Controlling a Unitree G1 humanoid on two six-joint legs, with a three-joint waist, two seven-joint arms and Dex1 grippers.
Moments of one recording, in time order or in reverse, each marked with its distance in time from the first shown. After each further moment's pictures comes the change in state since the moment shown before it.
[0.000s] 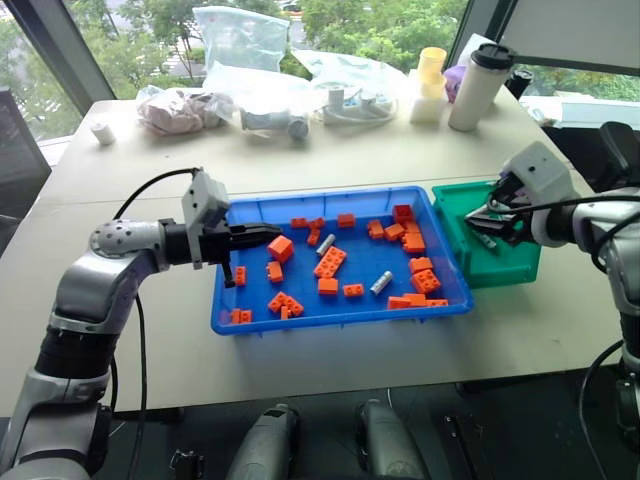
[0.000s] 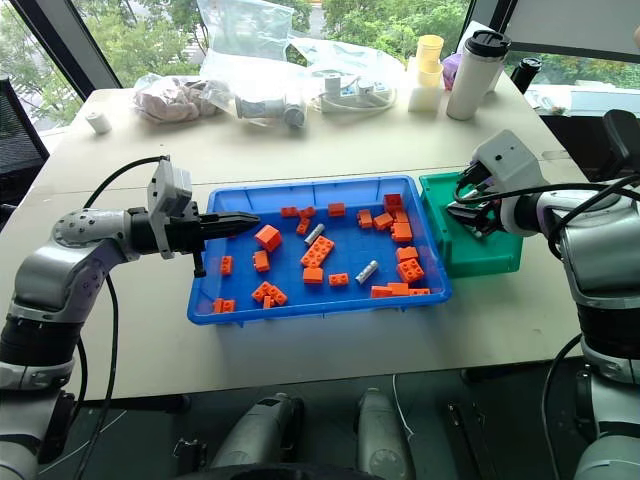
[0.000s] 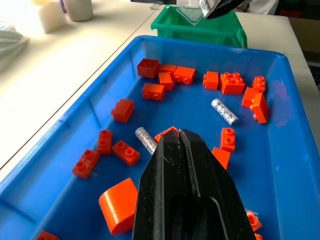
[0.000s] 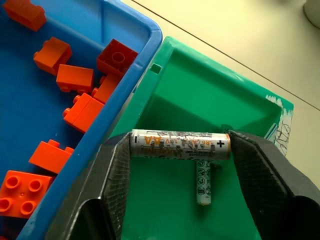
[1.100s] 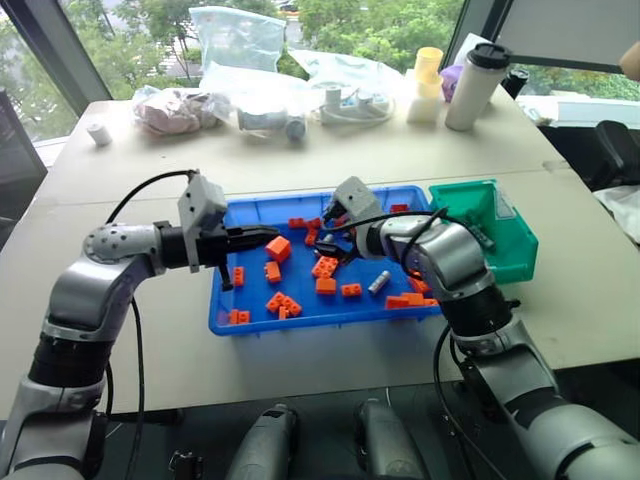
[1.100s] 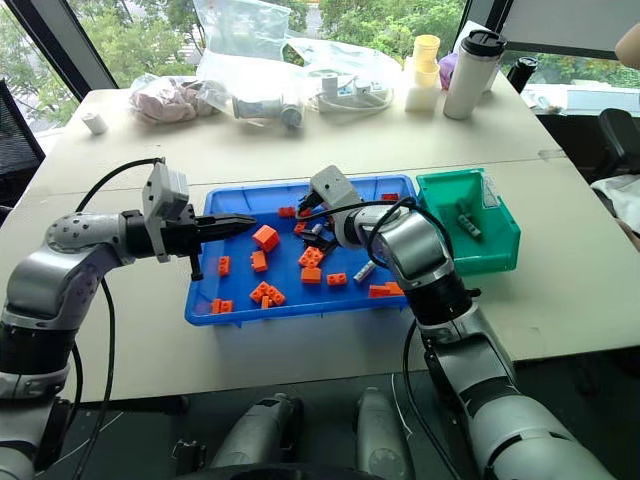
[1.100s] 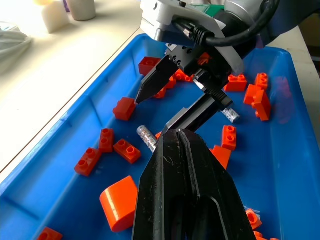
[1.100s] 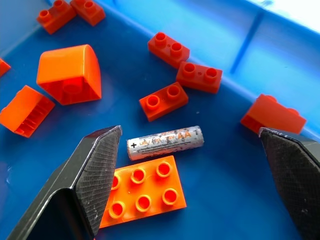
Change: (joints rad) left arm 0.052 0.013 0.028 -0.064 0.005 0.018 0.038; right arm -0.226 0.651 0.380 0.268 0.051 -0.035 -0.355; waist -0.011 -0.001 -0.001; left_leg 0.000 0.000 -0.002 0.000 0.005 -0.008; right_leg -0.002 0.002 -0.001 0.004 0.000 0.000
